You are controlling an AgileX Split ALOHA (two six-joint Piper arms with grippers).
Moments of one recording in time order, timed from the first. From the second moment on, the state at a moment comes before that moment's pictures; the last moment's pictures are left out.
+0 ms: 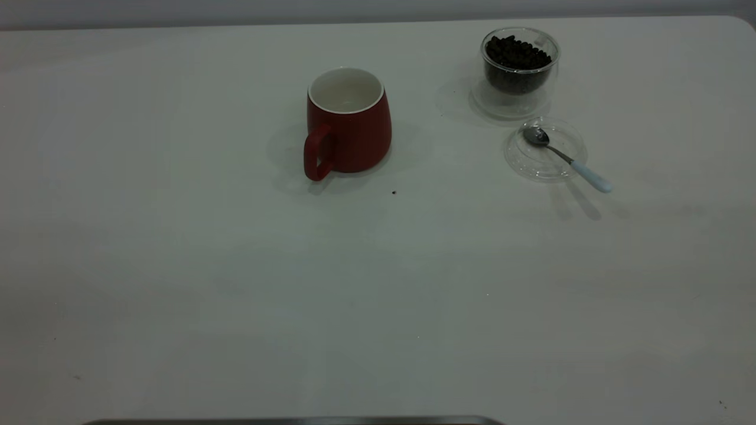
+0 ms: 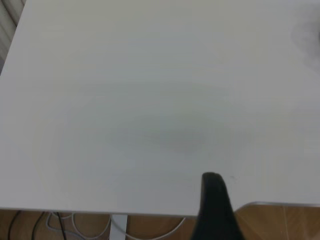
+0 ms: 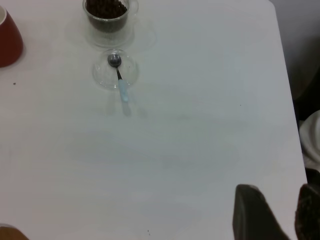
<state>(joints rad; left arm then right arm) 0.03 -0.02 -0.49 0.04 1.14 -0.02 0.03 -0.02 -0.47 0.02 1.13 -0.08</state>
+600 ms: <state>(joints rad) 0.03 -0.02 -0.49 0.04 1.14 -0.02 0.03 -0.02 -0.48 0.10 1.10 -0.04</state>
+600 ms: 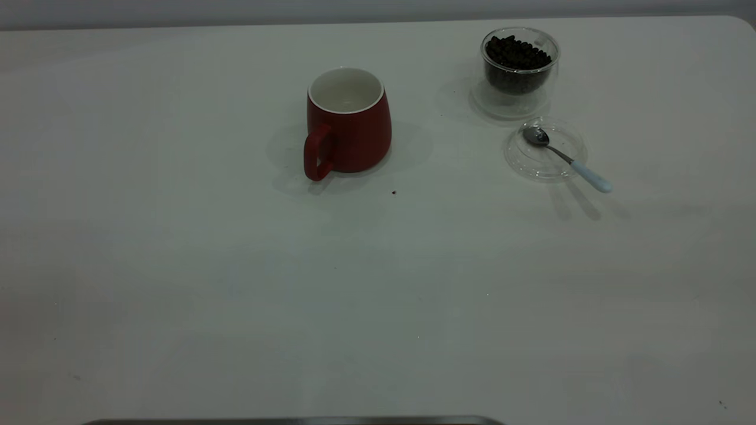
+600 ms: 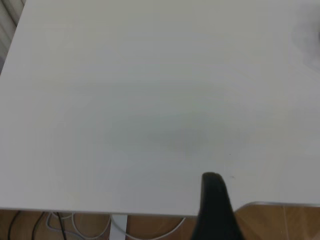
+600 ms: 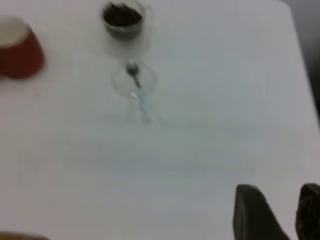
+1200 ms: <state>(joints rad) 0.03 -0.02 -0.49 0.04 1.14 -0.02 0.03 0.85 -0.53 0.63 0.59 -0.16</state>
